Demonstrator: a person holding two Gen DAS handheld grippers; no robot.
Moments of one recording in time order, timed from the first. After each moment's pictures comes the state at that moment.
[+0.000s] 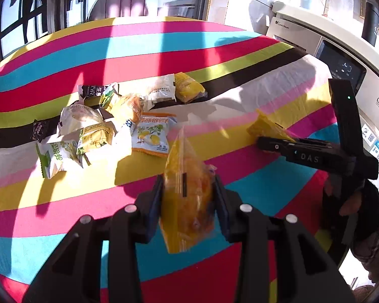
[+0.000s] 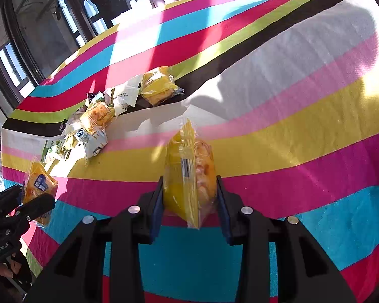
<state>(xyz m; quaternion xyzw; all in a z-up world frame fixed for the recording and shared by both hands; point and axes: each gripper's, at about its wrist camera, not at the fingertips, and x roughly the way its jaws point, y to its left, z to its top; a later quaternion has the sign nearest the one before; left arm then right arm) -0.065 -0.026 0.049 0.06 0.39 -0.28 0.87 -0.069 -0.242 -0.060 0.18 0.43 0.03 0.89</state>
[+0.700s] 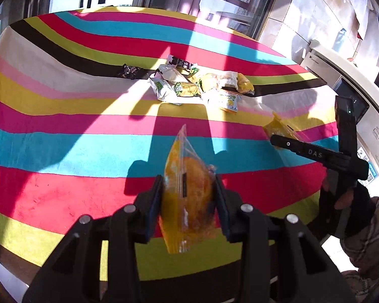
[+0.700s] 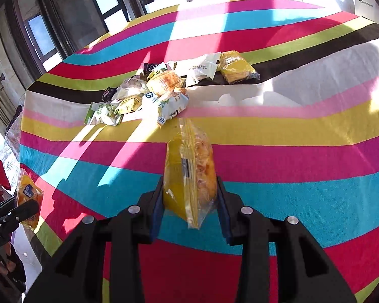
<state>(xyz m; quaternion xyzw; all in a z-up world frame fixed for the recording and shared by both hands) -0.145 0.127 0.049 -0.04 0.41 -0.20 0.89 -0.100 -0.137 -0.040 0.13 0.43 0.11 0.88</state>
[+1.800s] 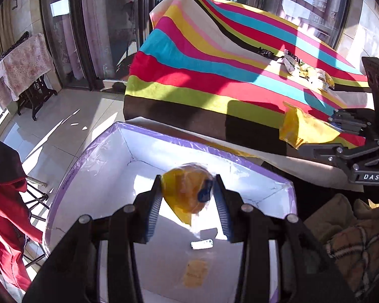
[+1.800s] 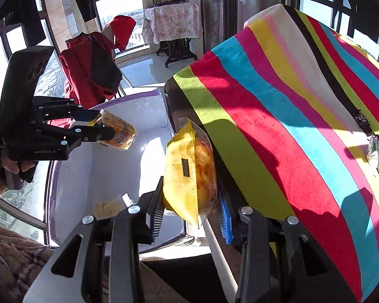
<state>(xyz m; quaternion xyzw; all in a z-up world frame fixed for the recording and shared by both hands) -0.322 0.343 0.039 -0.05 0.46 0.04 0.89 -0.237 0.173 0.018 -0.17 0.39 0.51 0.75</state>
